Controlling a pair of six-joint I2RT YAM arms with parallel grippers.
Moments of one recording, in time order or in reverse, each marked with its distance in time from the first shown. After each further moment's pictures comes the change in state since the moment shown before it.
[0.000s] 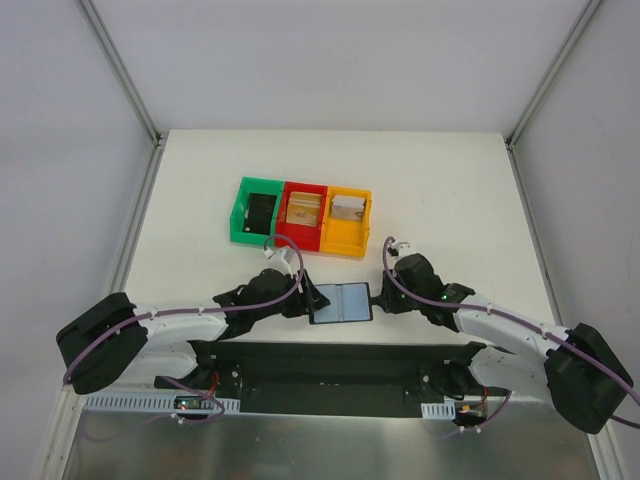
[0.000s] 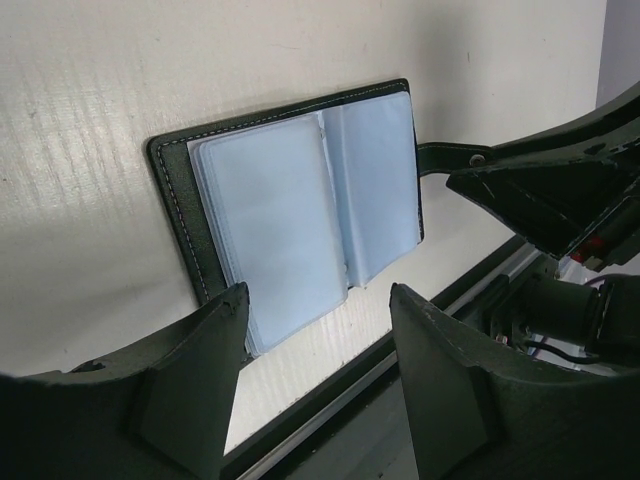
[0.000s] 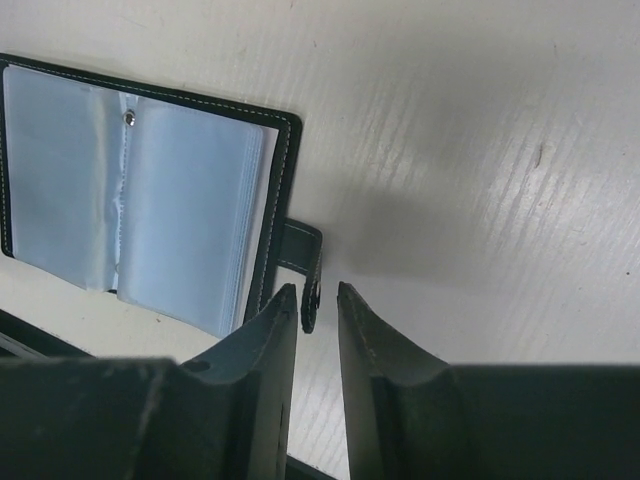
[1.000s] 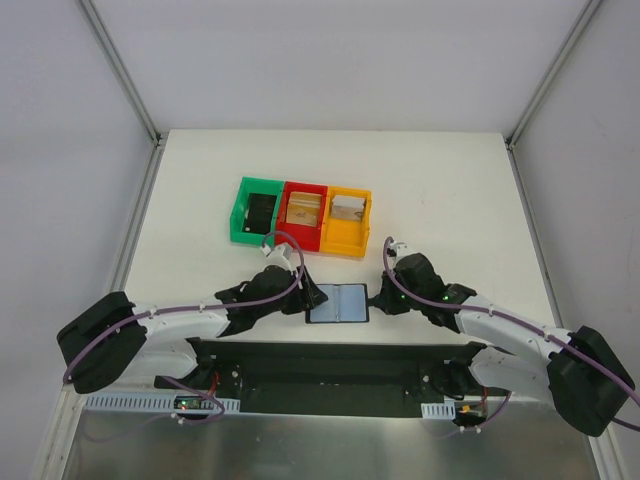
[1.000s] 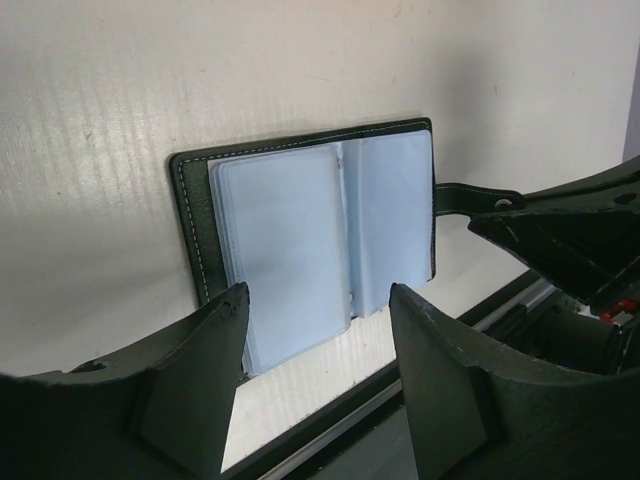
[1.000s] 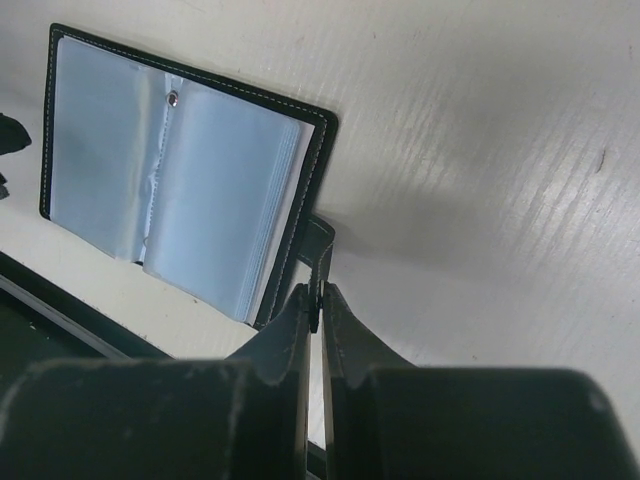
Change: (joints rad) left arm 0.000 0.001 0.048 -0.088 -0.073 -0.010; right arm 0.000 -0.013 -0.007 0.020 -0.086 -0.001
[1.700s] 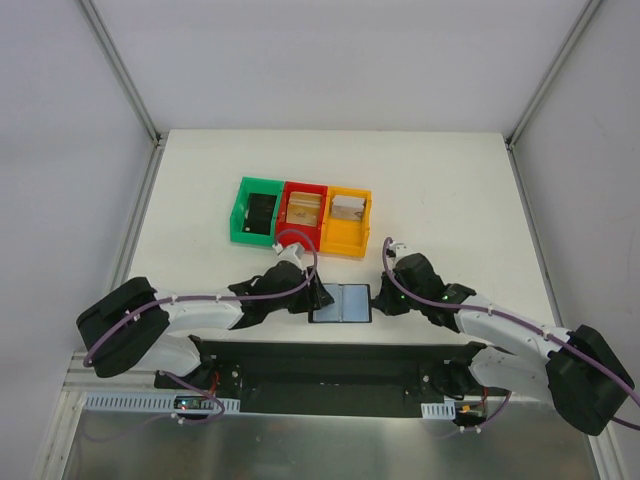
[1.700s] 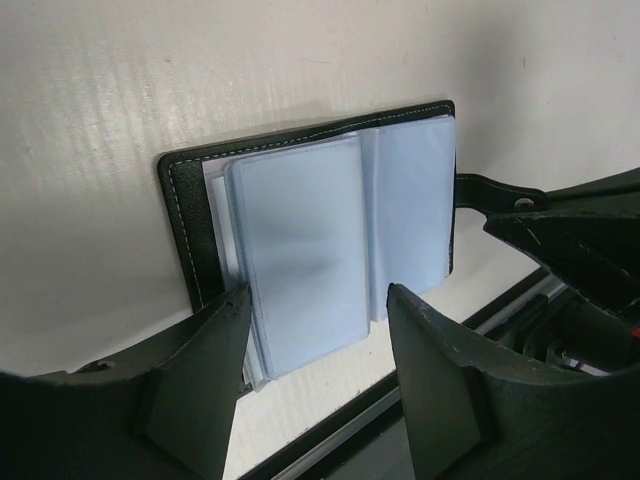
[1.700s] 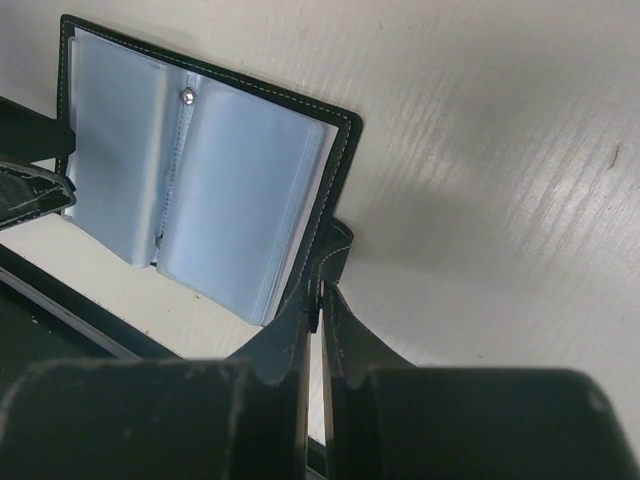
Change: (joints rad) left arm -0.001 0.137 0.068 -0.008 0.054 0.020; right arm 0.000 0.007 0.000 -0.001 -0.018 0.000
